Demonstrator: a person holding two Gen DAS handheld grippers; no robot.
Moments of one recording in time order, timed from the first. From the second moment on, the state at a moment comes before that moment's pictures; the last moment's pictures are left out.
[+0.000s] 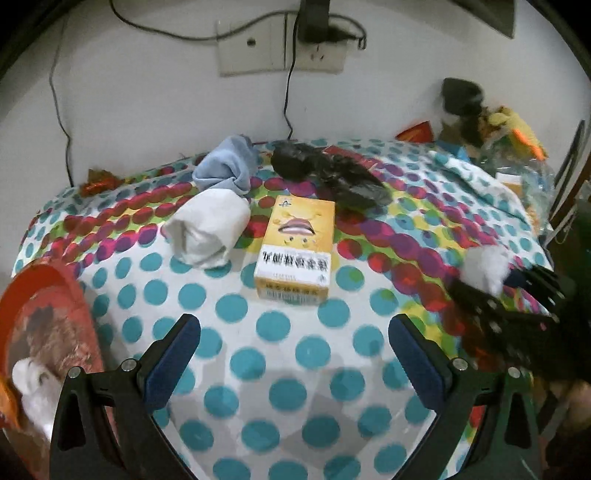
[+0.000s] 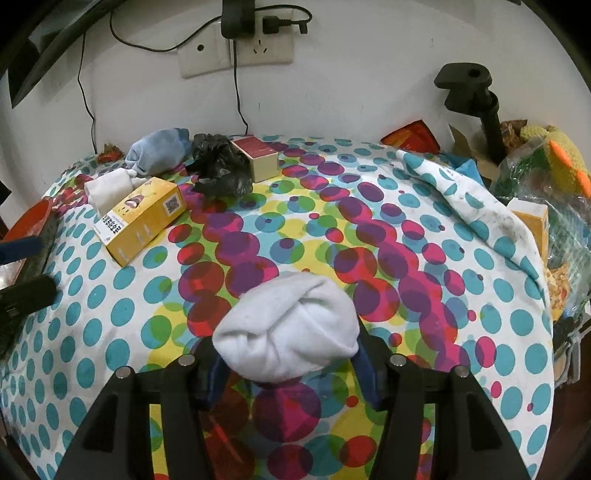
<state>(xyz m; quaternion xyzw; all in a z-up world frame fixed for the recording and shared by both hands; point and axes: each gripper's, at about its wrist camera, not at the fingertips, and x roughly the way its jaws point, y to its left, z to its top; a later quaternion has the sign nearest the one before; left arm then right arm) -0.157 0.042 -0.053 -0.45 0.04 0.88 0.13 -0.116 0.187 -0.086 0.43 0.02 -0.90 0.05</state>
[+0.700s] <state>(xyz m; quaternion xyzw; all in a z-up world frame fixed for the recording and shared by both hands) -0.229 0.066 -0.081 -0.50 0.04 0.86 0.13 -0.114 0.183 -0.086 0.43 0.01 -0.90 0.05</state>
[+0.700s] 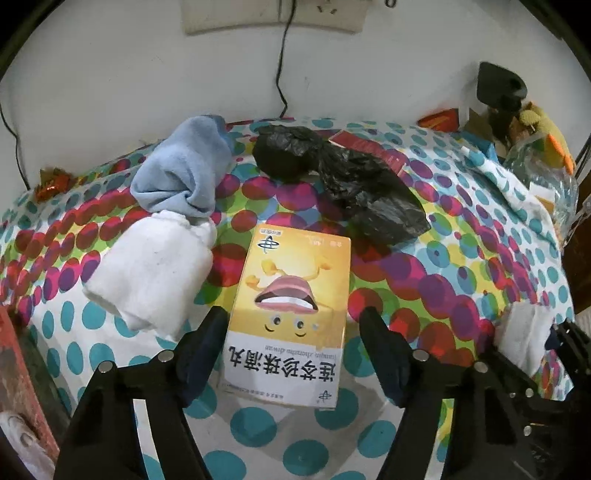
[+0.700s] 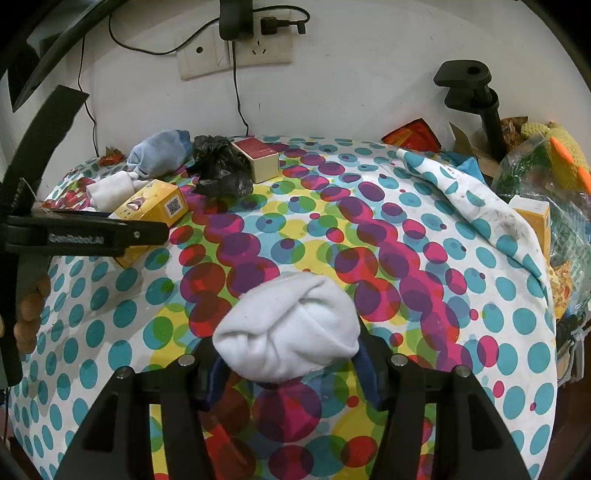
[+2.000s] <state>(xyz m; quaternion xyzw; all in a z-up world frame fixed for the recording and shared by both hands) -0.119 0.059 -0.063 -0.48 0.08 0.87 0.09 -0.114 0.176 -0.085 0.44 0.03 -0.90 0.04</state>
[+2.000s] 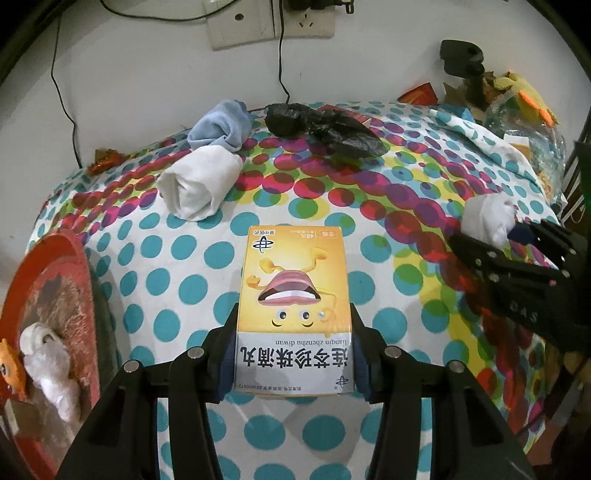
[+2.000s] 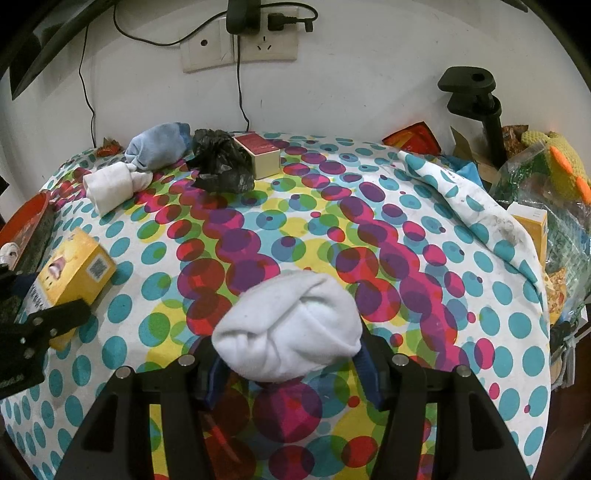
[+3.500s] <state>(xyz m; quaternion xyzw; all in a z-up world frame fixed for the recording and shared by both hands) -0.046 -0.120 -0.017 -0.45 -0.01 0.89 -0.04 -0.114 0.174 -0.085 0.44 0.03 -0.90 0.04</state>
